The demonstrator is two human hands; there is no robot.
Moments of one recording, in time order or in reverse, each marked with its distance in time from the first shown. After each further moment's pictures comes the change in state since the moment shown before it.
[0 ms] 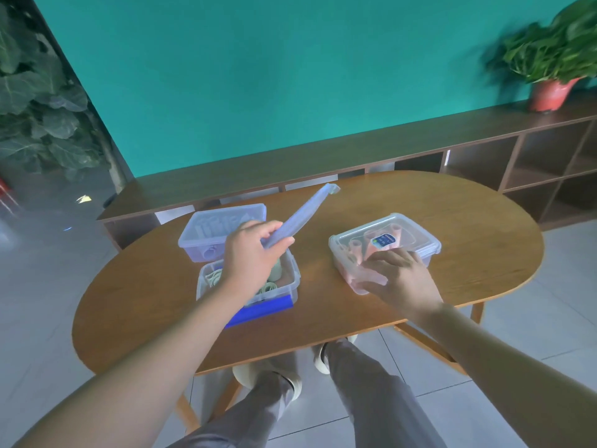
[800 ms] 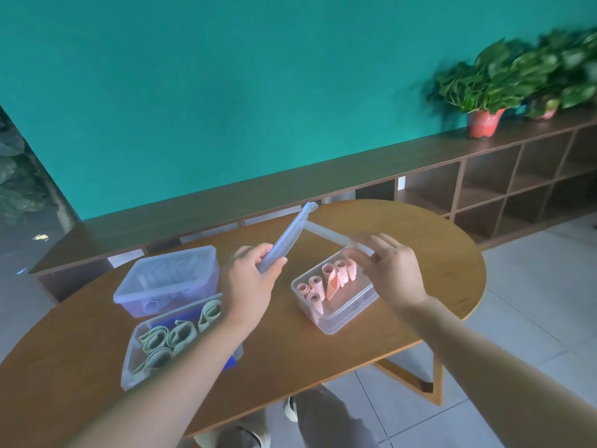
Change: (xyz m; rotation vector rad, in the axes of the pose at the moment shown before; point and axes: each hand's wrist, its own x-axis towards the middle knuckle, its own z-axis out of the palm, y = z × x) left_hand 0.035 0.055 0.099 -0.005 0.068 0.028; right_hand 0.058 0.050 -0.077 0.230 0.362 0.091
